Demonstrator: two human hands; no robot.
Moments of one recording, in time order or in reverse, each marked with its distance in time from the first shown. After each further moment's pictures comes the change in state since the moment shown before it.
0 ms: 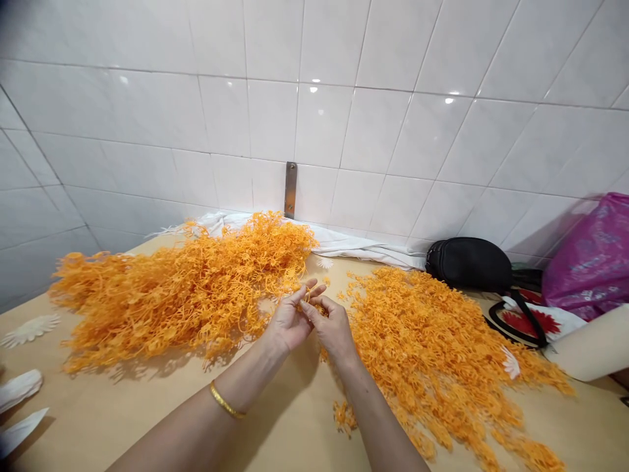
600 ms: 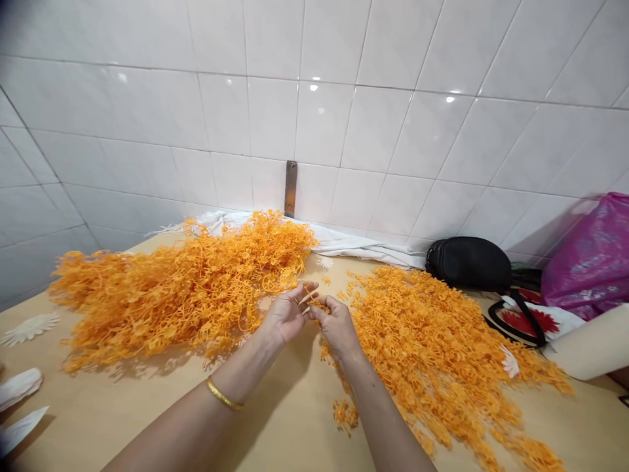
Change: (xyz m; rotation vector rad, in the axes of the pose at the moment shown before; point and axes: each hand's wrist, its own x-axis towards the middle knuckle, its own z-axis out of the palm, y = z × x) left_hand 0.005 0.007 -0.004 0.079 0.035 0.059; right_hand 0.001 0.001 -0.002 0.049 0.015 0.127
